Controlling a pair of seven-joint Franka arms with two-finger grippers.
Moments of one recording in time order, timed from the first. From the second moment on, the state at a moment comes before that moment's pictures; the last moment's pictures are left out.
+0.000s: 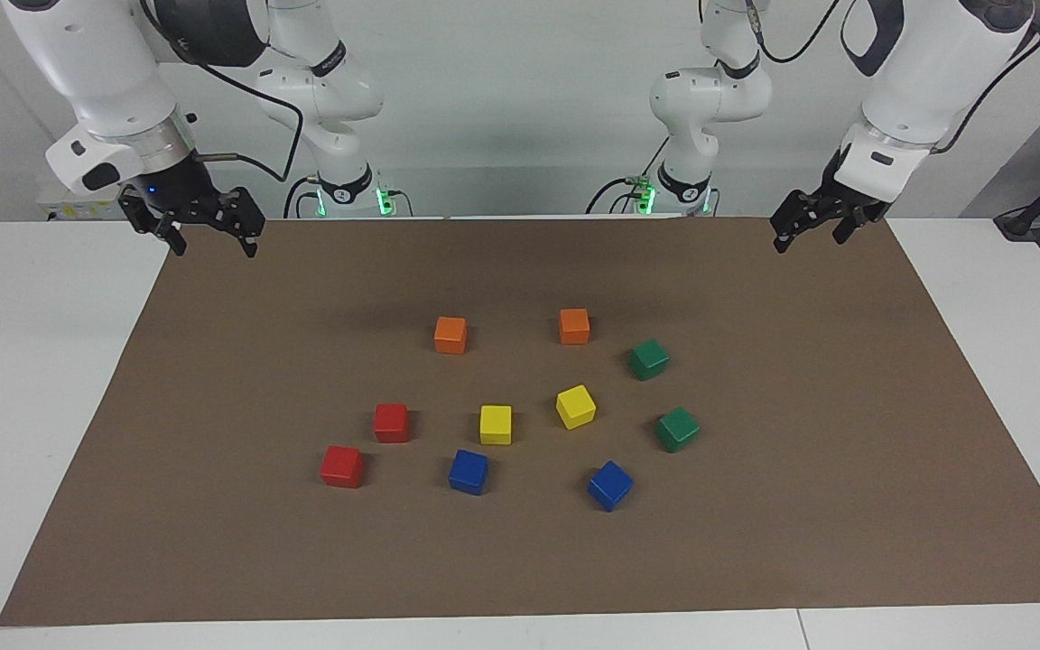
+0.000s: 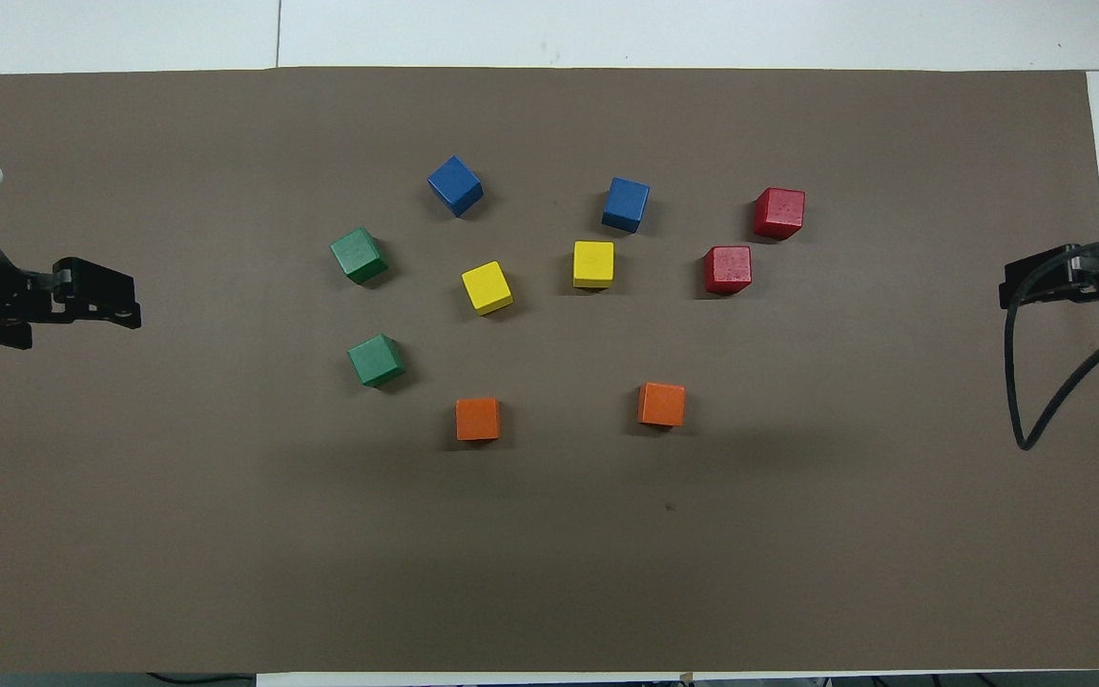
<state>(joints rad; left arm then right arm) -0.03 -0.04 -0.07 -1.64 -0.03 1.54 -0.21 0.03 -0.03 -0.05 -1.62 -0.02 1.57 0.03</state>
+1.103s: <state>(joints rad) -0.03 -0.04 -0.07 -1.64 -0.03 1.54 -0.21 0.03 -0.03 -0.05 -1.62 -0.03 1.57 0.03</state>
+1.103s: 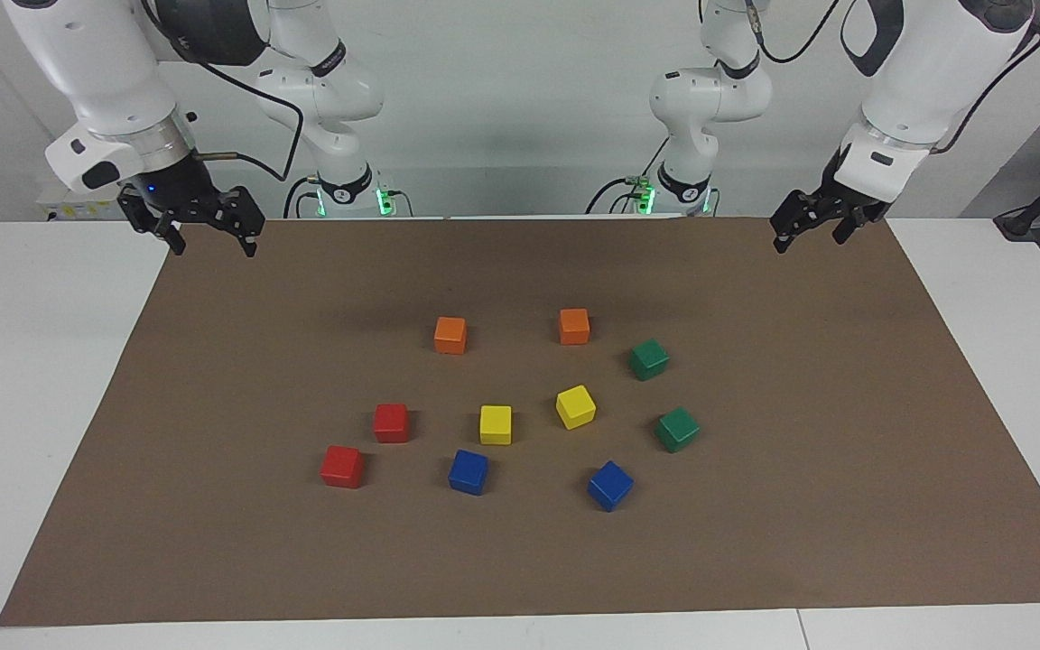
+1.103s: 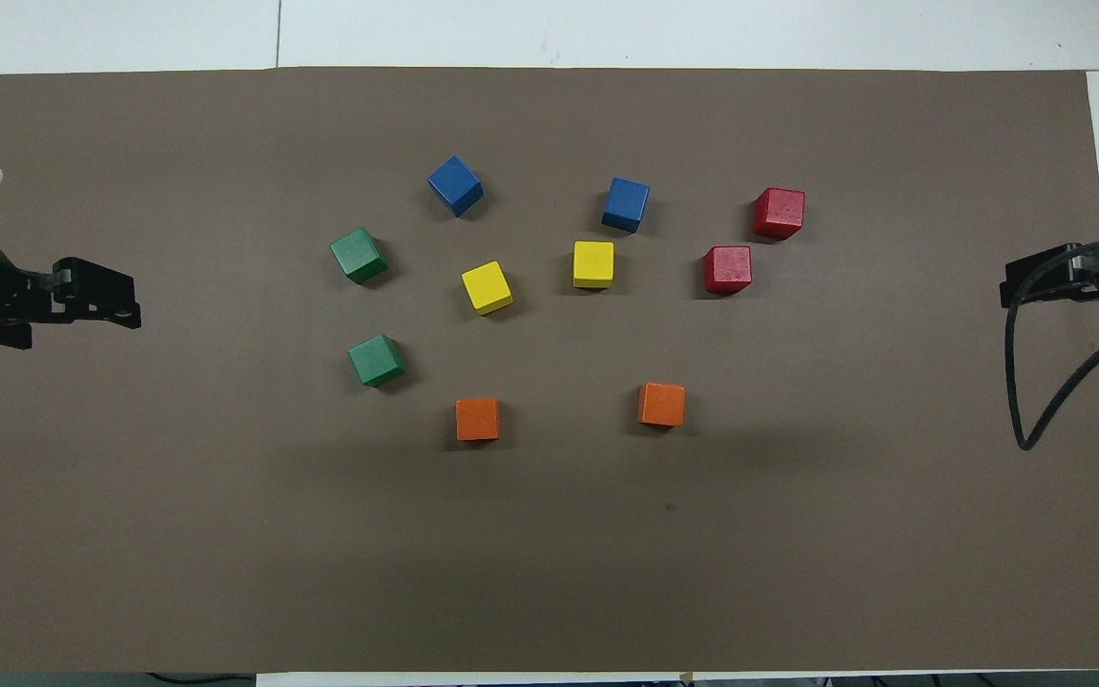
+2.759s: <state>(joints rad) -0.03 -0.04 -0.07 -1.64 -0.03 1.54 -0.21 0.26 0.35 -0.02 -1.79 -0.02 2.14 0.44</state>
